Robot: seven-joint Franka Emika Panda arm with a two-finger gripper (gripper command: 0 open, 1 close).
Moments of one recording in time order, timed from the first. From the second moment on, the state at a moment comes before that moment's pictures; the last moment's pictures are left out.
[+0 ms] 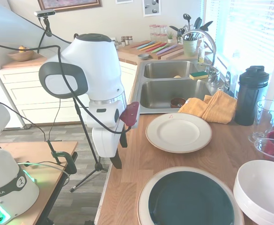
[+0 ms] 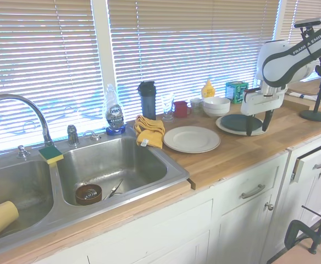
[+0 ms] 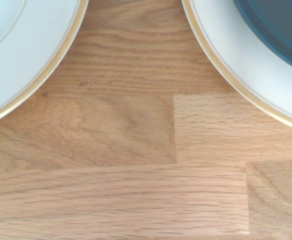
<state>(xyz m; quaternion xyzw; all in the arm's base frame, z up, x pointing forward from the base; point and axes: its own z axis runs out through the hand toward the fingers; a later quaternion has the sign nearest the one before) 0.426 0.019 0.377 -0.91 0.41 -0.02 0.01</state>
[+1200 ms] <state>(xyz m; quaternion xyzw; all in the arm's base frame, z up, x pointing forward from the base) 0.499 0.172 0.408 -0.92 0.39 -0.06 0.04</state>
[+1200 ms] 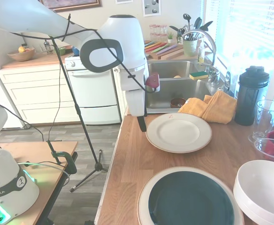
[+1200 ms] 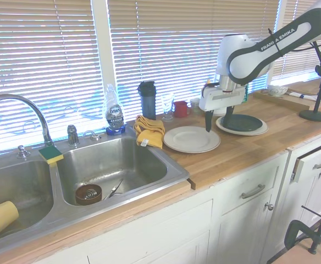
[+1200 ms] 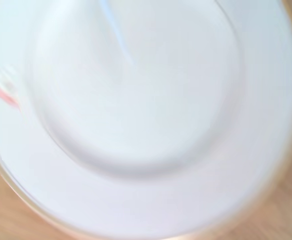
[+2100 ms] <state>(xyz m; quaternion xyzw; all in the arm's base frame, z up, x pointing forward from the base) 0.671 0.262 0.421 -0.89 0.41 -0.16 0.12</state>
